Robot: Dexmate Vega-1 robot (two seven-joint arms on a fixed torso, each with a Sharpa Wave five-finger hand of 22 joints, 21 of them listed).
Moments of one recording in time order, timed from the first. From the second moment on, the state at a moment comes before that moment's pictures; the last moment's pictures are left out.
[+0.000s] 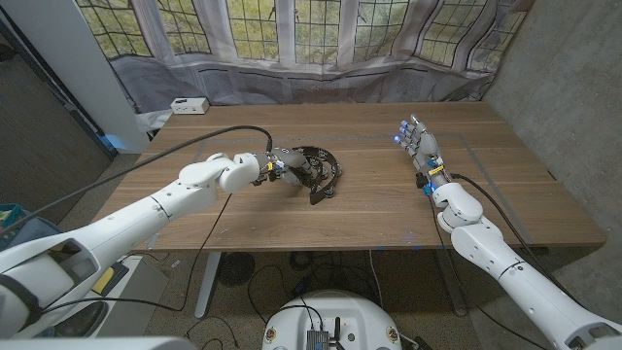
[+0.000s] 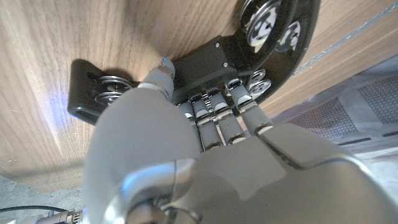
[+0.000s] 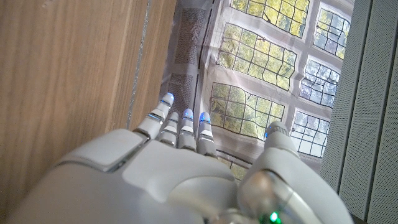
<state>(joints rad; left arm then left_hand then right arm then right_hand) 0.57 0.82 0.78 -1.66 0.74 -0.12 -0.22 1.11 0.07 0.27 -0.10 0.20 0.70 -0.02 0.18 0.22 0.66 -0.08 0.17 0.47 0.59 -0.06 0.17 0.20 0.48 0.07 0.35 0.18 -1.00 -0.53 -0.33 -1.54 0.65 0.31 -0.08 0.23 0.07 0.26 -0.14 0.17 0.24 0.05 0.20 0.18 0.21 0.12 0.22 0.20 0.07 0.08 0.22 0.21 0.28 0.02 0.19 0.17</state>
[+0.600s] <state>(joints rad) 0.61 0.85 0.72 -1.72 0.72 -0.12 -0.20 1.04 0.11 0.26 -0.07 0.20 0.70 -0.02 0.19 0.22 0.65 -0.08 0.19 0.45 0.60 -0.06 0.19 0.20 0.48 0.08 0.35 0.18 -1.00 -0.53 -0.33 -1.54 0.65 0.31 -0.09 0.23 0.07 0.26 -0.14 0.17 0.24 0.05 0.20 0.18 0.21 0.12 0.22 0.20 0.07 0.08 0.22 0.21 0.28 0.02 0.19 0.17</state>
